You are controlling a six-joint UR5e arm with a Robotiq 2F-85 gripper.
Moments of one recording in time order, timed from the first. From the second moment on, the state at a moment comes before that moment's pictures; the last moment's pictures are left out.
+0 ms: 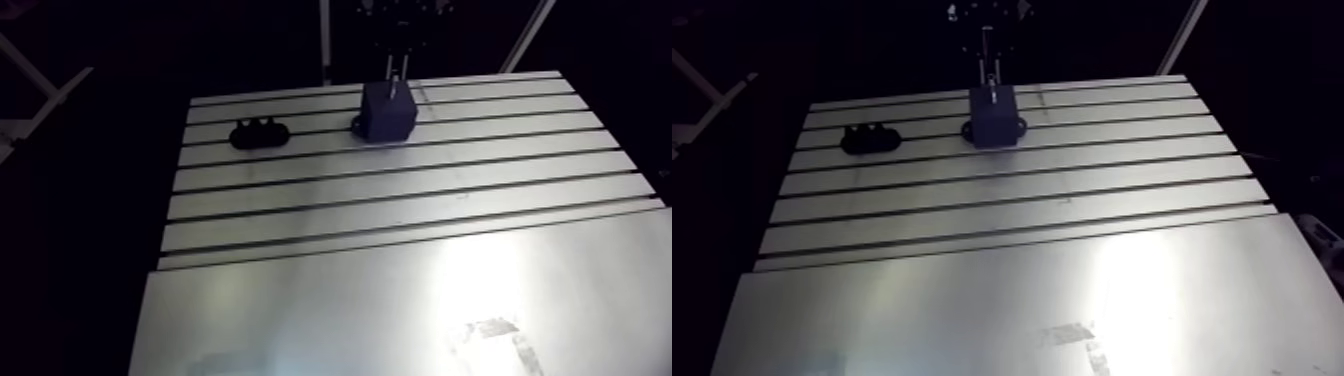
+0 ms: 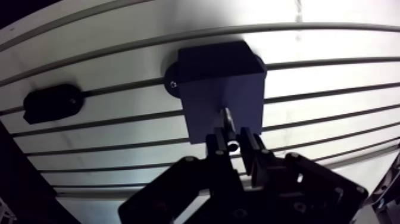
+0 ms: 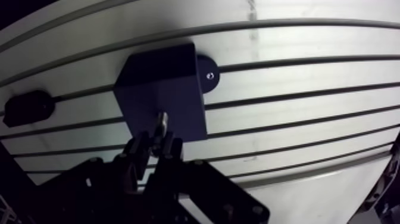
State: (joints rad) arm -0.15 -1.01 1.38 -1.65 -1.60 -1.57
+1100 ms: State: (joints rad) arm -0.15 -1.01 1.39 -1.66 -1.61 -1.57
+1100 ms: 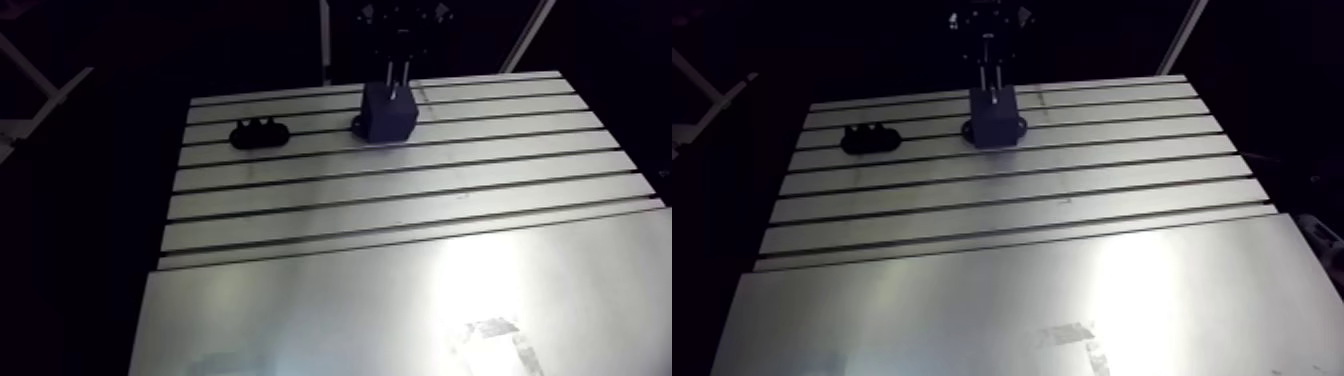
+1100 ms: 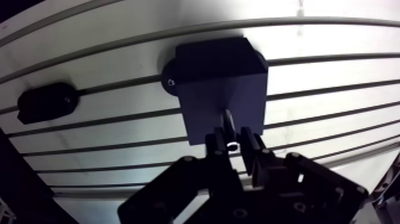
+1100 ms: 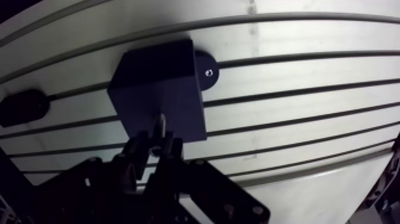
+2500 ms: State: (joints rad) arm -0.12 -1.18 1.40 -1.65 -1.61 -1.58
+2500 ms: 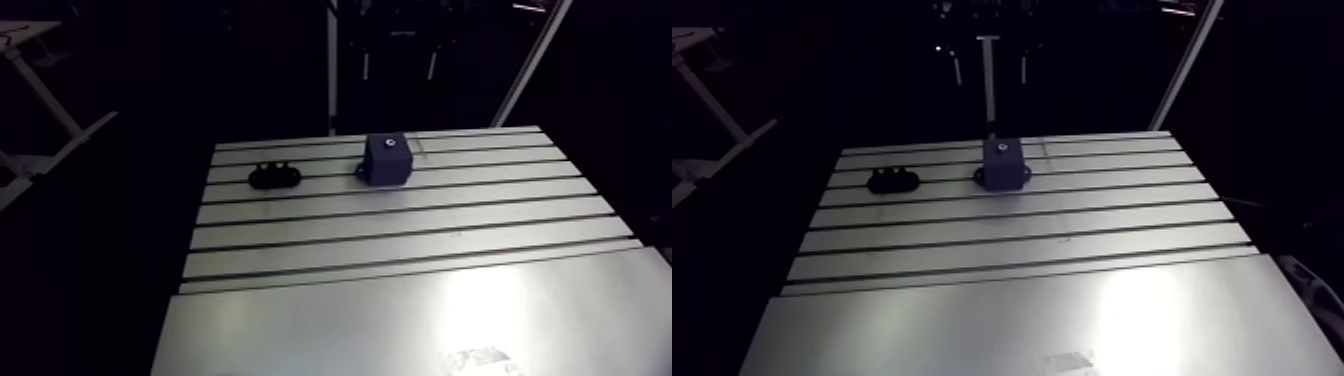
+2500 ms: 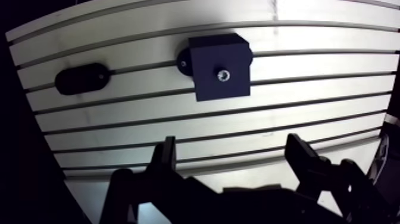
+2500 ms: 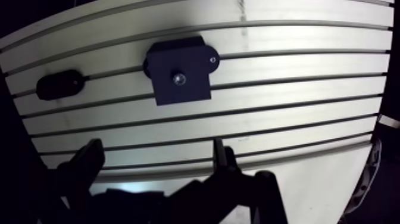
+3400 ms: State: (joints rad) arm -0.08 -1.41 1.43 -1.57 -1.57 -1.62
